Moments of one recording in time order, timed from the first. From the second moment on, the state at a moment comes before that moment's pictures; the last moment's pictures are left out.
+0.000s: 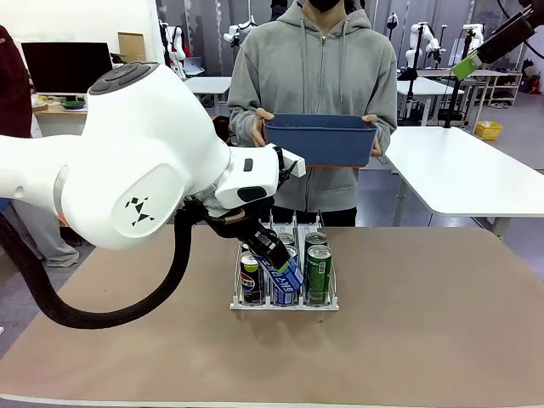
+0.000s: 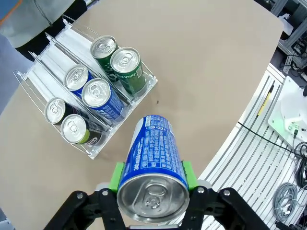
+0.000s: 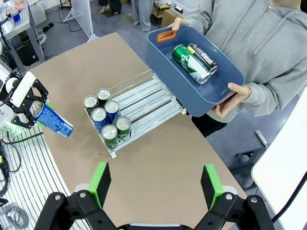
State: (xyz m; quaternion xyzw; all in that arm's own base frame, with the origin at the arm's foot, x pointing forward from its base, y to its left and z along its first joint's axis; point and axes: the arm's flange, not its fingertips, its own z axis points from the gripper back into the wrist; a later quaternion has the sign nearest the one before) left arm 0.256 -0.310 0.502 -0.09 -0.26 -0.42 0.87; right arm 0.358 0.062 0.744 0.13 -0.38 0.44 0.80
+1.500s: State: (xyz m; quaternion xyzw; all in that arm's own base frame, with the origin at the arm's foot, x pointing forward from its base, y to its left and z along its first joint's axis) left arm 0.336 -0.343 0.433 -0.04 -0.24 -0.38 0.89; right arm 0.358 0.062 0.744 0.13 -0.38 0.44 0.80
